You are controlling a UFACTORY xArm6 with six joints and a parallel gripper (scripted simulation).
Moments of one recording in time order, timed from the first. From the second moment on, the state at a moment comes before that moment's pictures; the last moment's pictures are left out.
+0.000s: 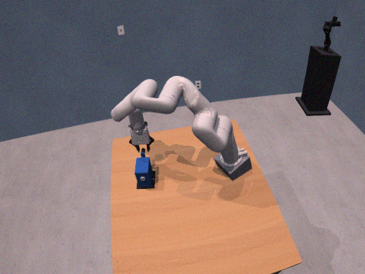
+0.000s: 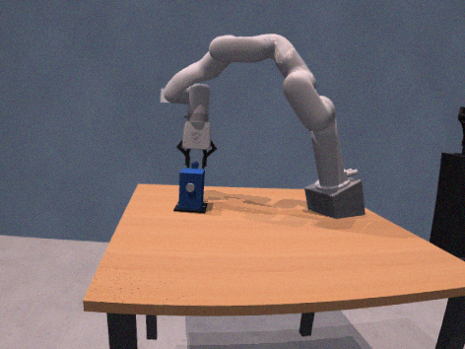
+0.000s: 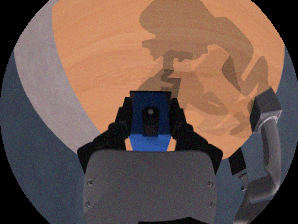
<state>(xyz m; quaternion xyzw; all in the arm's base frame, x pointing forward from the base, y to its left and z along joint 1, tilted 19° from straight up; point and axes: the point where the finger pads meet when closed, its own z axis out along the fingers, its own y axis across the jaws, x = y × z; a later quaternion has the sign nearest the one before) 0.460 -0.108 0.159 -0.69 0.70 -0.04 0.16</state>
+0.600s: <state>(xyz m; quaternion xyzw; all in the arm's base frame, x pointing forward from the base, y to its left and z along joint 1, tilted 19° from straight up) 0.463 -0.107 0.152 -0.69 0.70 -0.04 0.16</state>
